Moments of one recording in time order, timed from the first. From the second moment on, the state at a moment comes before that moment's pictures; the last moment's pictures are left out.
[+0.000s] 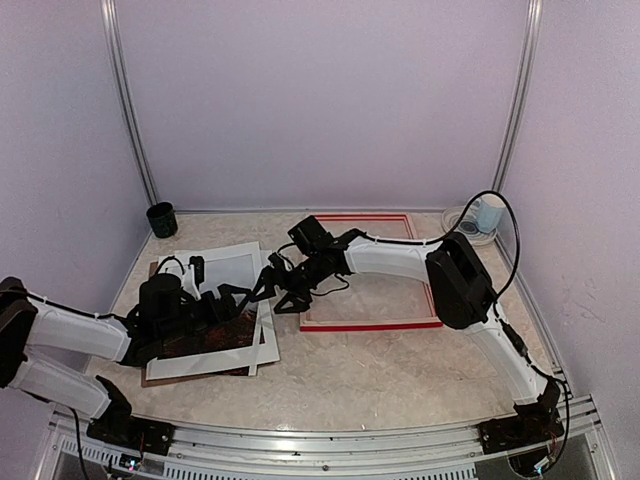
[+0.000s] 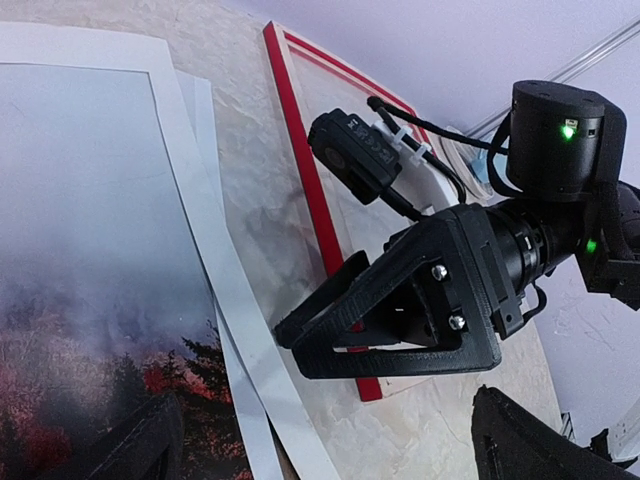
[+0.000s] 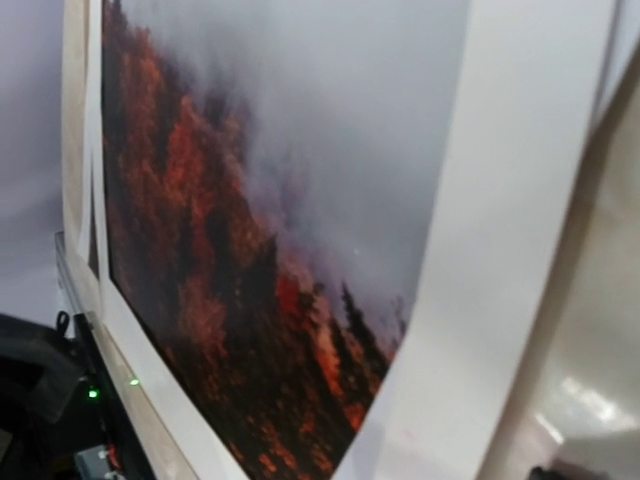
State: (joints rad) left arm -0.60 1.28 0.29 0.64 0.05 -0.75; right arm 0.85 2.56 2.14 -0.43 -0.70 0.75
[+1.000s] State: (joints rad) left arm -0.64 1.35 0.29 0.67 0.08 -0.73; right arm 0.84 2.52 1.91 -0.08 -0.85 0.95
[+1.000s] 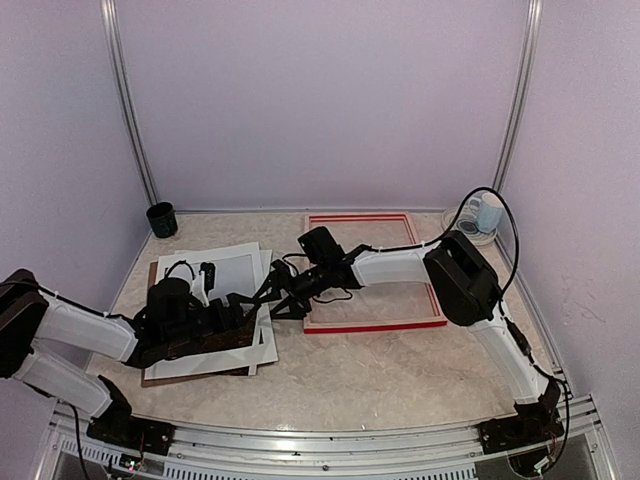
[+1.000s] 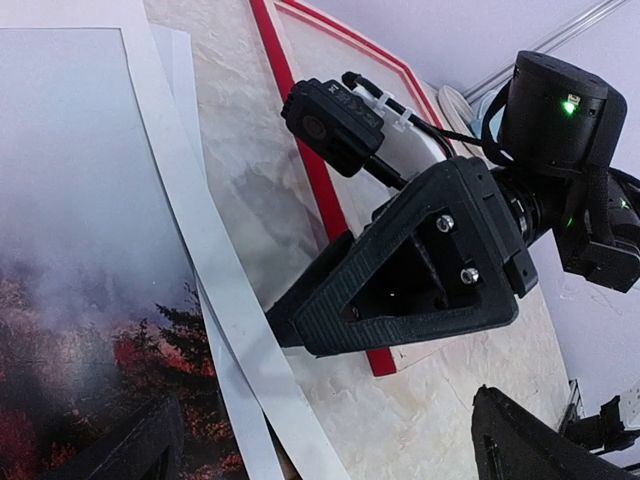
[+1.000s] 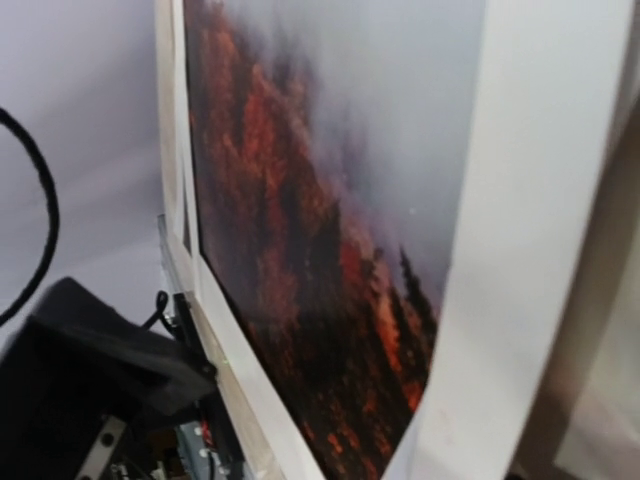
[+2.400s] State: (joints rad) left arm -0.66 1.47 0.37 0.68 0.13 -0.73; right arm 0.83 2.54 1.83 0.14 -0.93 1.06
